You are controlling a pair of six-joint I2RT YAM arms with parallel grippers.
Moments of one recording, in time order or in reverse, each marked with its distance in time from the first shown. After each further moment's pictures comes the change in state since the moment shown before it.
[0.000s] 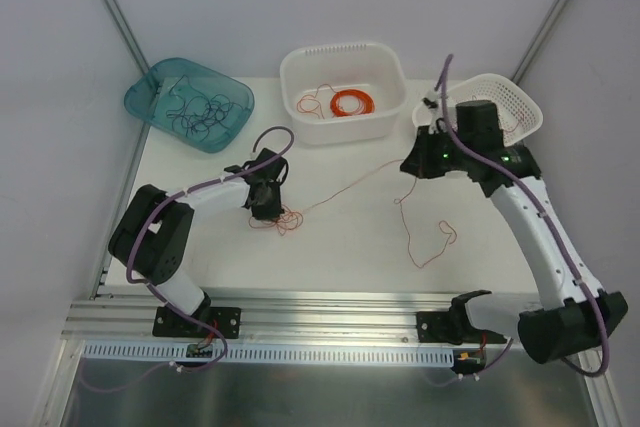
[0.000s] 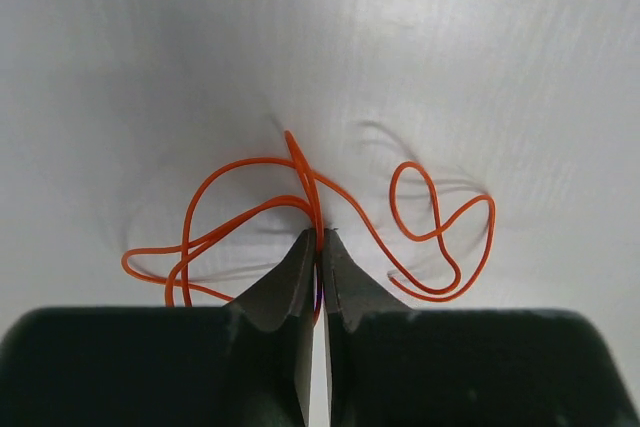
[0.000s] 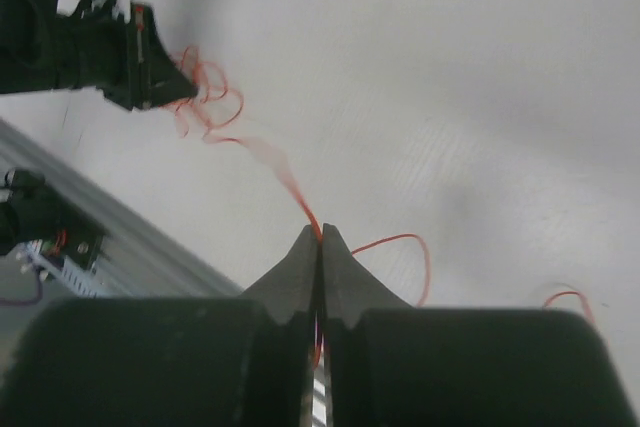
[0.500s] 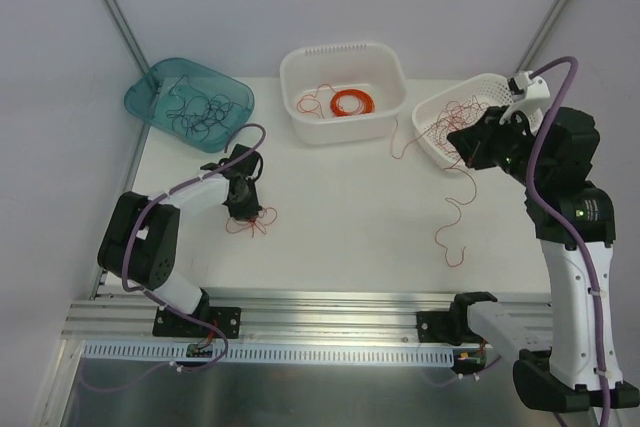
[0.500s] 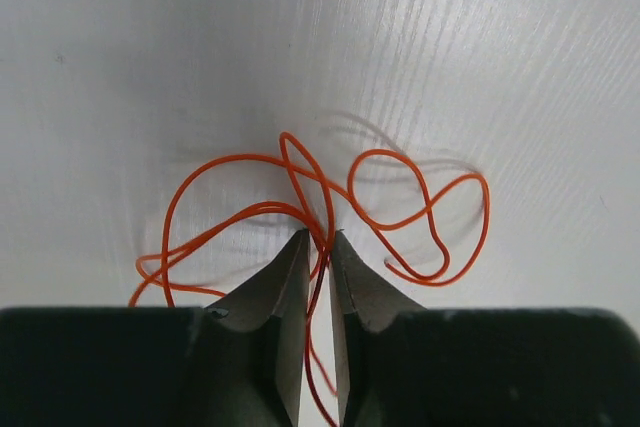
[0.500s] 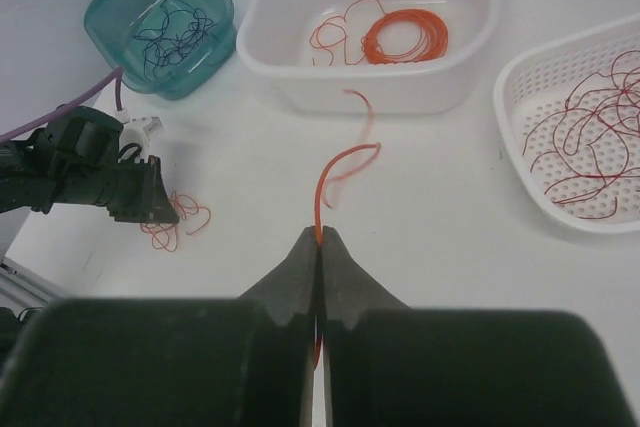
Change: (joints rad) left arm 0.179 -0.060 -0.043 -0.060 -0.008 0.041; right arm -0.217 -0.275 0.206 -0.016 0.024 0.026
